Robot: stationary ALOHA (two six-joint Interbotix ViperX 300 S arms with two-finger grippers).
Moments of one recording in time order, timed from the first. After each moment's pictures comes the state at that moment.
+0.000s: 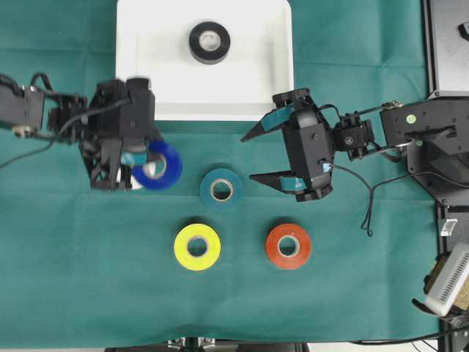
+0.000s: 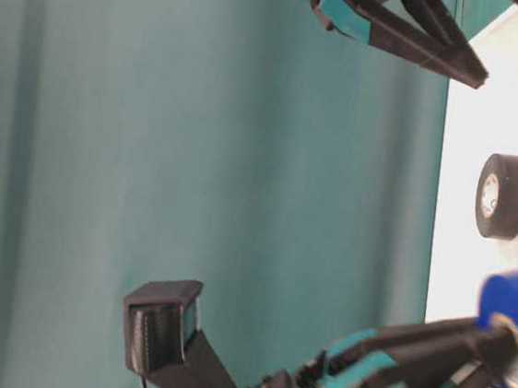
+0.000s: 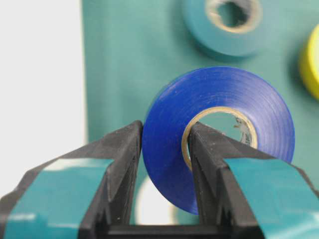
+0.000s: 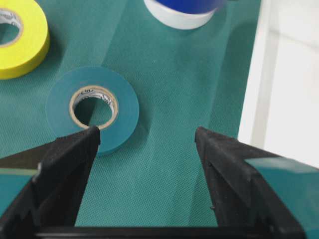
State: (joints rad) left arm 0.00 -0.06 0.71 -0.02 0.11 0.02; right arm 0.08 -0.21 0.91 -0.29 -0.08 0.19
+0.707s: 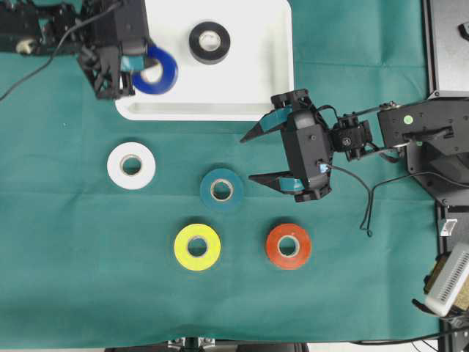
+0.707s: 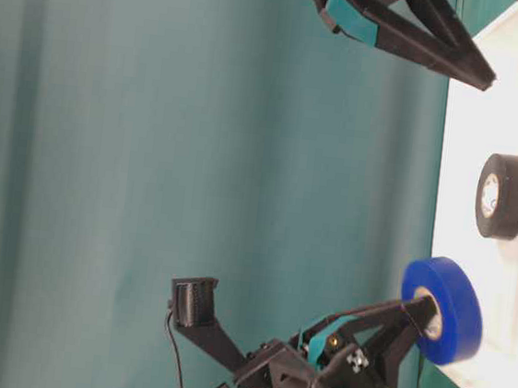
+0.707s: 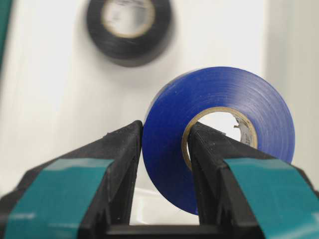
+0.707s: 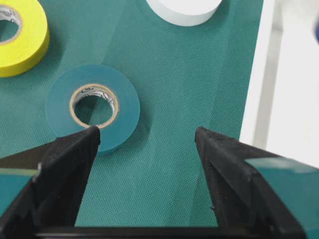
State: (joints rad) left arm 0.34 -0.03 0.70 -0.02 0.08 0.26; right arm 0.08 -0.20 0.91 -0.29 -0.08 0.19
